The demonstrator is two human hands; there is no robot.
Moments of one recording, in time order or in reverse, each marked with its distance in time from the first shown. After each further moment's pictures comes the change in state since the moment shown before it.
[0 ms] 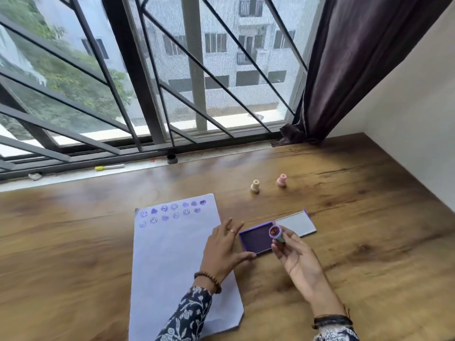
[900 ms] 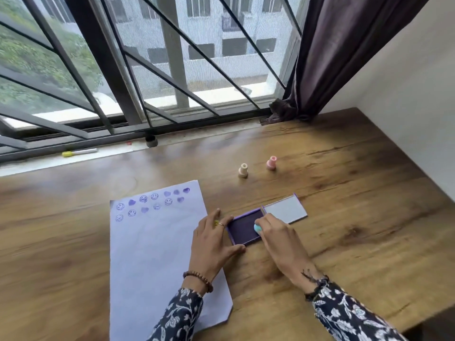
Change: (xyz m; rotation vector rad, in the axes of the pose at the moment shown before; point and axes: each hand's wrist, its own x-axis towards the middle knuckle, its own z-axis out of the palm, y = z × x) left_hand -0.002 0.004 0.007 0.029 0.025 -0.014; right_hand 0.025 0.004 -0.006 -2.098 -0.090 -0.648
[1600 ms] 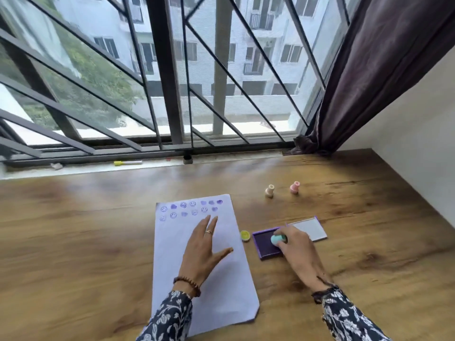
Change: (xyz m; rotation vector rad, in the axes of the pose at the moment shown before) left_hand -0.037 -0.058 -0.047 -0.078 0.186 -0.025; right_hand 0.003 -0.026 -0.011 0.249 0.034 0.239
